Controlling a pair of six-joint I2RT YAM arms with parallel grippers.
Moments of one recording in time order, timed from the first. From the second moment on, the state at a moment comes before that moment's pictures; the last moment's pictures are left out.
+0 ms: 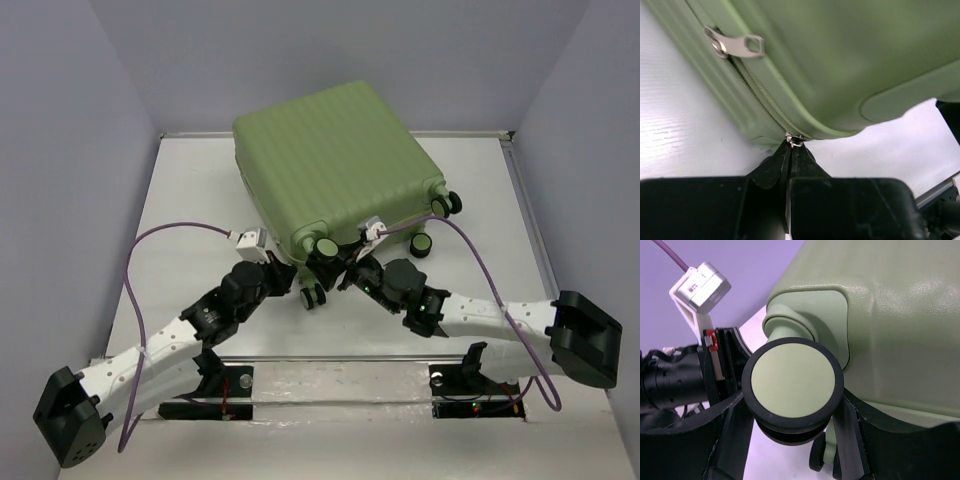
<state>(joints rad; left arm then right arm) -0.80 0.78 0.37 0.02 -0.30 -0.71 1.10 1.27 0.61 0.69 0.30 0.37</state>
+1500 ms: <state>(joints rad) -0.43 0.37 0.81 -0.36 -0.18 -0.66 1.24 1.29 0.71 0.54 0.34 0.29</state>
